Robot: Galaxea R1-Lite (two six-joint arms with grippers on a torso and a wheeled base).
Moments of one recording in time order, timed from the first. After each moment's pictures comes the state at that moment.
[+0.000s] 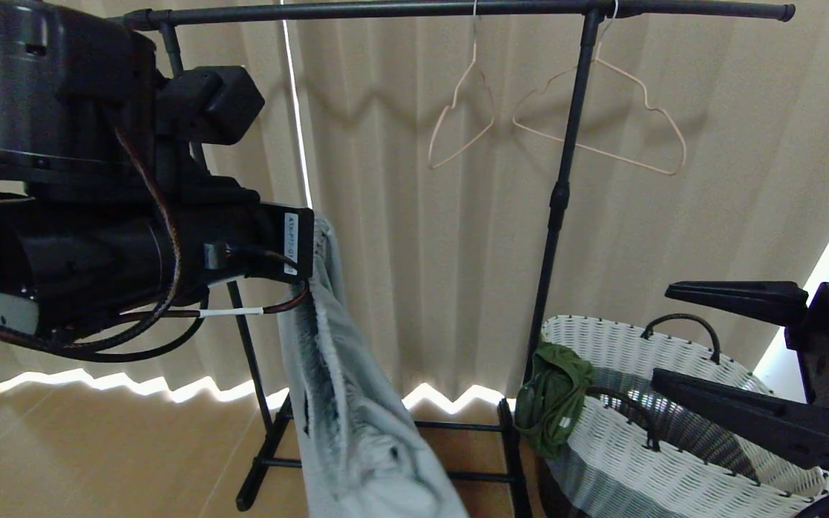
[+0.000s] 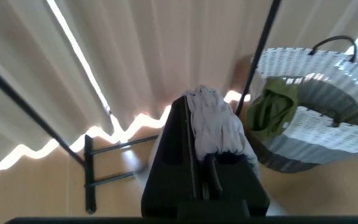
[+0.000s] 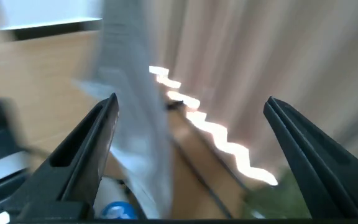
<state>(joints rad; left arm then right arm) -0.65 1.50 -1.18 0.00 0.30 -0.07 0.40 1.13 -0.62 -0.32 0.49 -0.10</state>
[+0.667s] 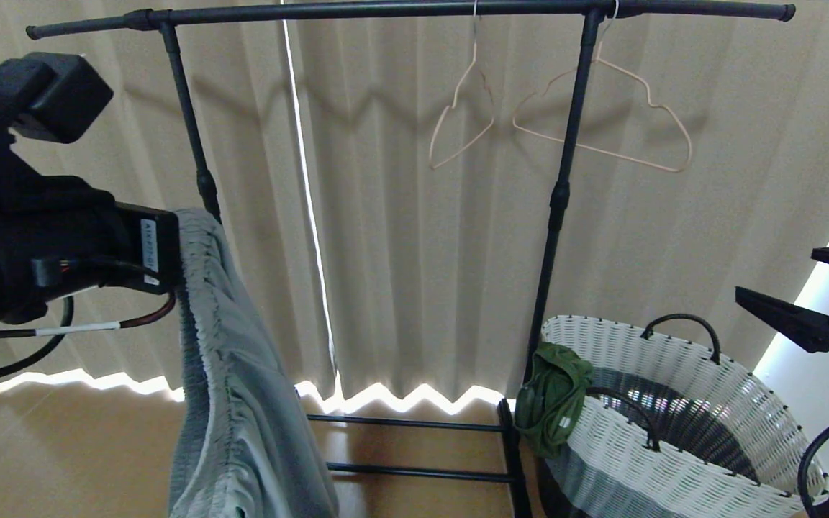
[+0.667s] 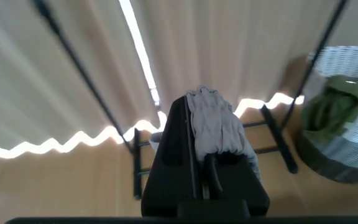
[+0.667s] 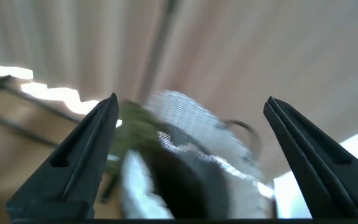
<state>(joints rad) -0.46 1.29 -1.04 0.04 0.29 0.06 -0.09 1.18 -0.63 -0.32 0.28 -0.31</state>
